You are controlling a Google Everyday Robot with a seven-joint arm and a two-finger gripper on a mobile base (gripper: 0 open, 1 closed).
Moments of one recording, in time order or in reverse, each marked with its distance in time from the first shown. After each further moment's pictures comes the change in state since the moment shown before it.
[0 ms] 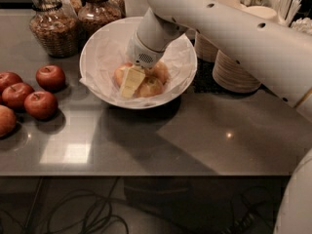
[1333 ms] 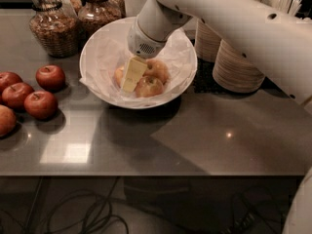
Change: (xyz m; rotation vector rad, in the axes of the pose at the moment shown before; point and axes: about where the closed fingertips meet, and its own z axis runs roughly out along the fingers) arm -0.013 -0.006 -0.026 0.039 -0.008 -0.026
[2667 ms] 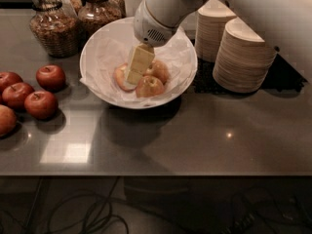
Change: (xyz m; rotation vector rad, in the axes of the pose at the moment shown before) arm -0.010 0.011 -0.059 0.067 0.000 -0.013
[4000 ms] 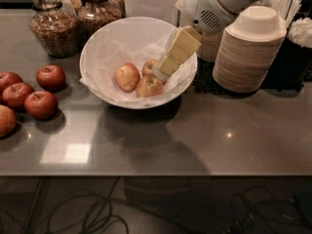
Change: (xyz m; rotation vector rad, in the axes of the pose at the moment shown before) arm 0.037 0.021 -0.108 0.116 -0.062 0.173
